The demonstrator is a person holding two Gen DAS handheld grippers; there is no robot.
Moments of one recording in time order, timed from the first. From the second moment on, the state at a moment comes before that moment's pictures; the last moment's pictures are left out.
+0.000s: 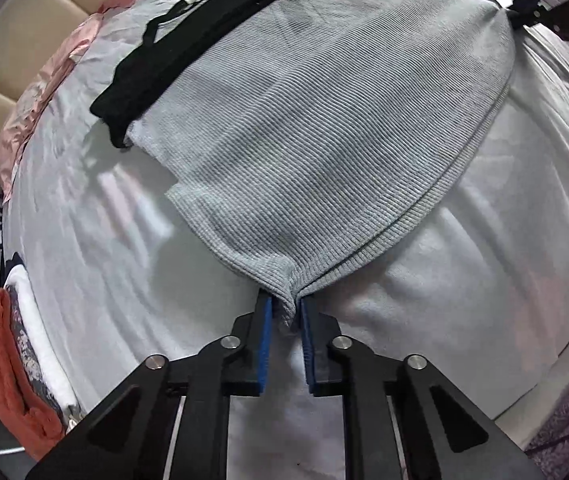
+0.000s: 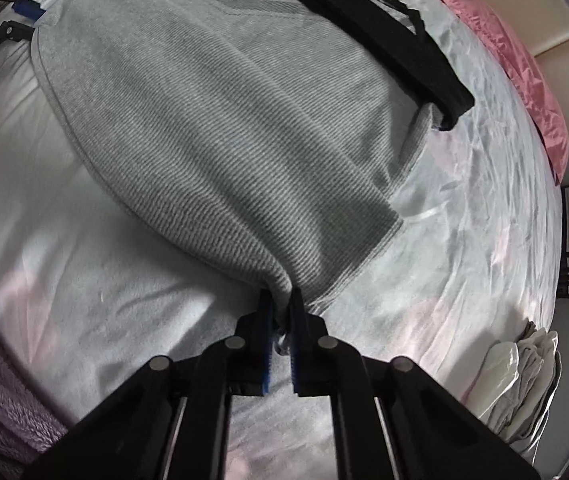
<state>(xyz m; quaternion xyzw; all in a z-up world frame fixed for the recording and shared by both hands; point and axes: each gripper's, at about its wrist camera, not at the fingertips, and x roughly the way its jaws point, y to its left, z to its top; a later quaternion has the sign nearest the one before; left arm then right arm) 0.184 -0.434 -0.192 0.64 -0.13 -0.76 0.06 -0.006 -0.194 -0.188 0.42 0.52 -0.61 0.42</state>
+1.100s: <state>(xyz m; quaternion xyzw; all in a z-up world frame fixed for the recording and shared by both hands) 0.303 -0.383 0.018 0.33 -0.04 -0.91 0.25 0.108 -0.121 0.009 0.24 0.29 -0.87 0.32</state>
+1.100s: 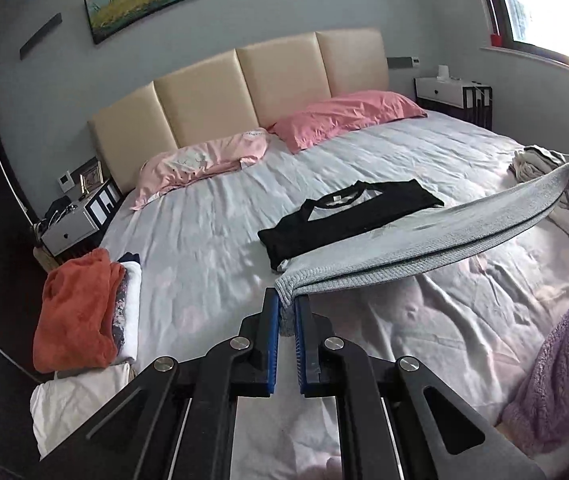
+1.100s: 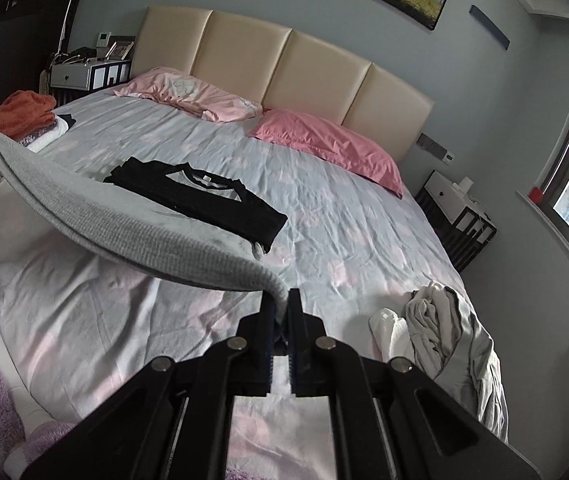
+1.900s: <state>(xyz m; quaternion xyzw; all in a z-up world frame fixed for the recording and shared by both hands) 0.345 -0.357 0.046 0.30 -0.04 -0.92 0.24 0.165 -0.069 0.052 0.22 0.21 -0.89 0.33</state>
